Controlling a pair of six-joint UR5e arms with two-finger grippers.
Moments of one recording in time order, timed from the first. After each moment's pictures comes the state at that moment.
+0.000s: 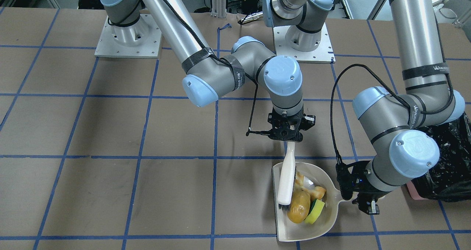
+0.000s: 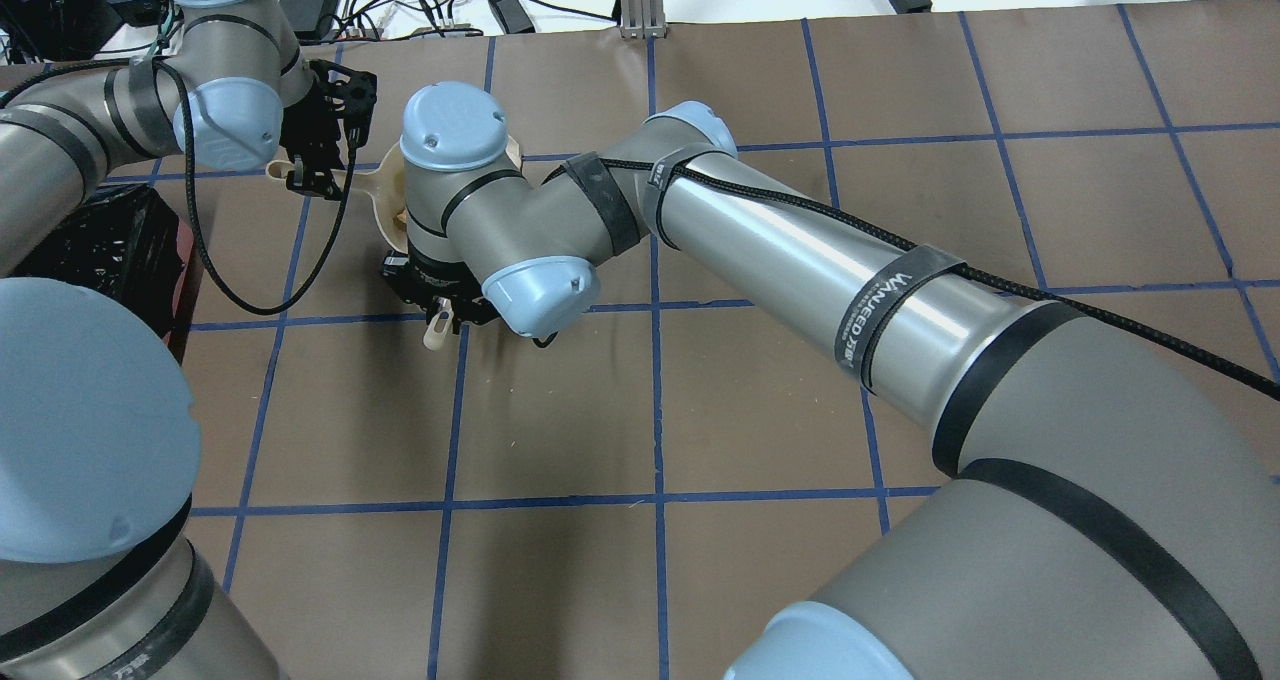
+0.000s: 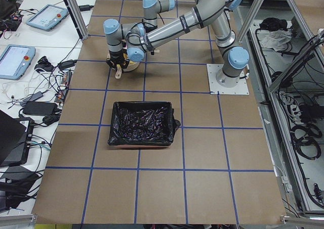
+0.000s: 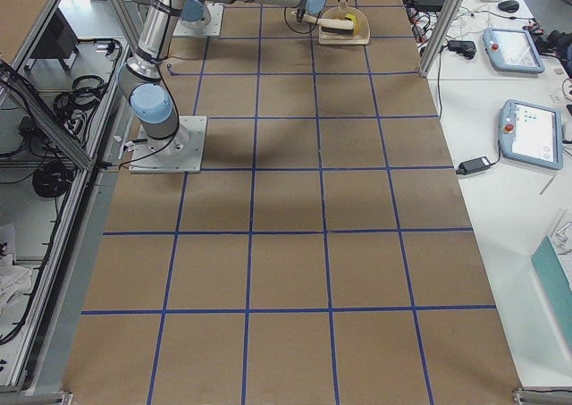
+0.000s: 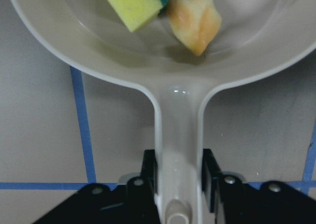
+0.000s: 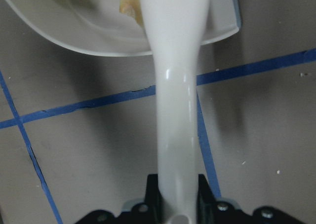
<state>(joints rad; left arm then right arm) -1.39 -2.14 -1.46 -1.07 1.68 1.75 2.19 -0.90 1.32 -2.15 -1.27 0.88</state>
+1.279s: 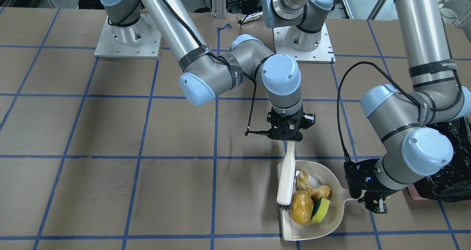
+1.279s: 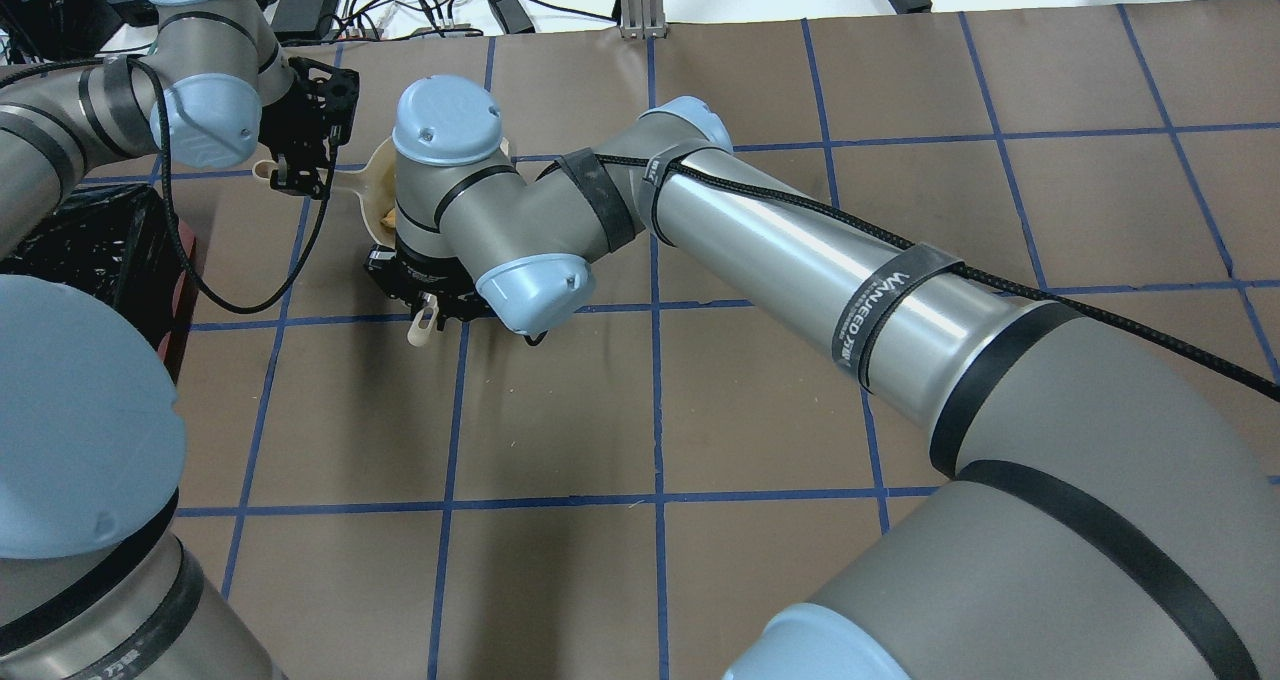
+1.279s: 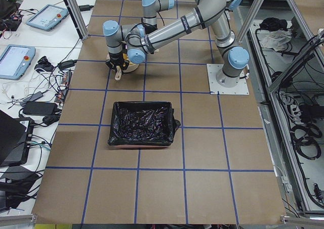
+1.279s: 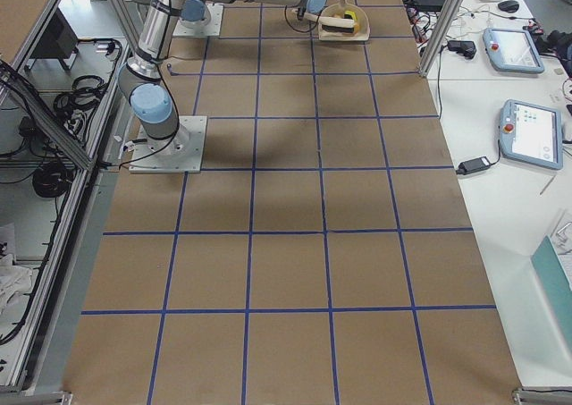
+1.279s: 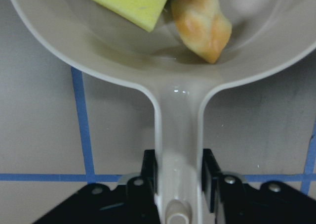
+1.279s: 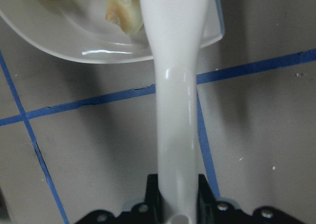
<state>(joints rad) -1.36 -2.13 -1.46 -1.08 1.66 1.78 2.17 -0.92 1.32 -2.10 -1.25 0.85</state>
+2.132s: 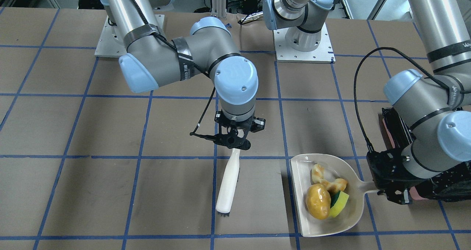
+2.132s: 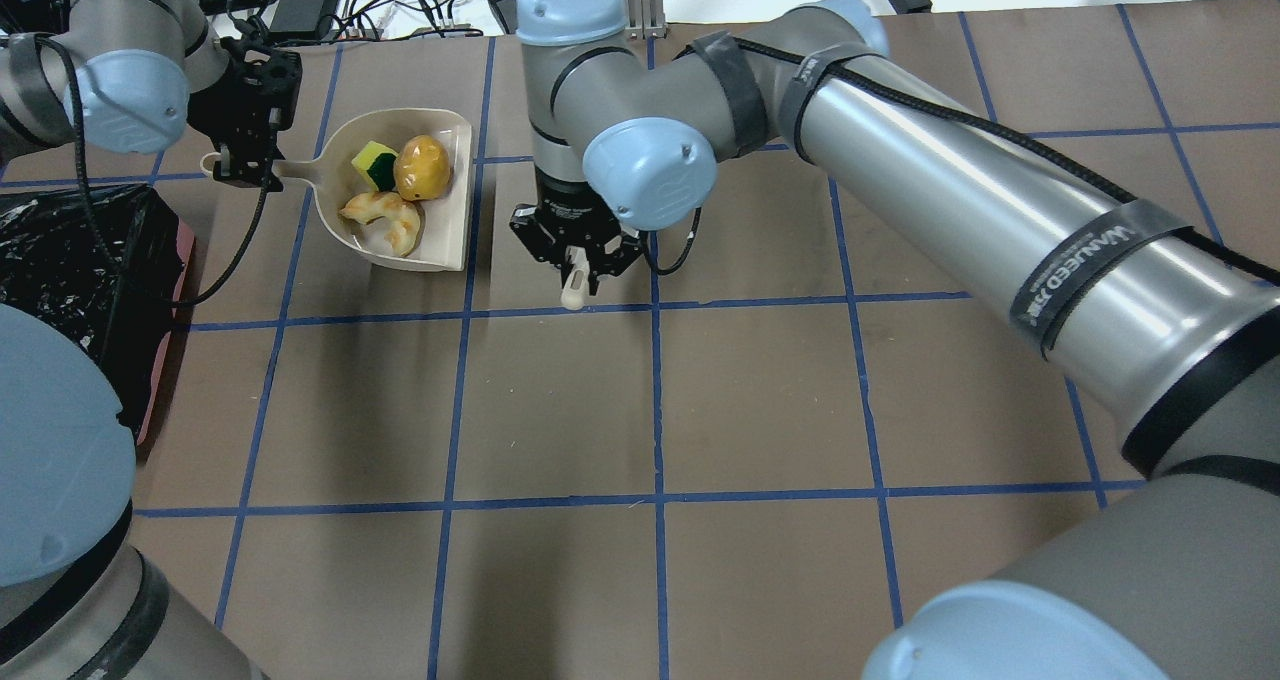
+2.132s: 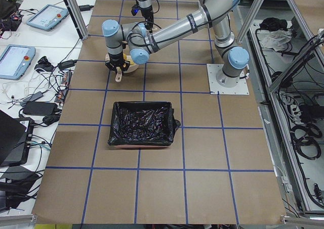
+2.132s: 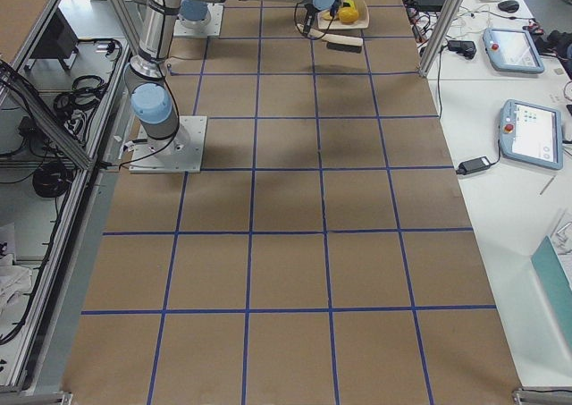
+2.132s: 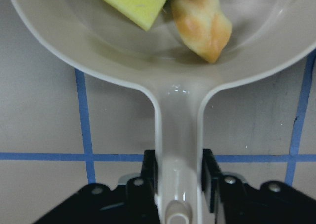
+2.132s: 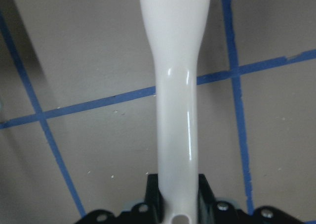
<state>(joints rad) -1.28 -2.06 -1.45 -1.16 1.63 1.82 1.98 -1.06 1.37 -1.76 -1.41 0.63</state>
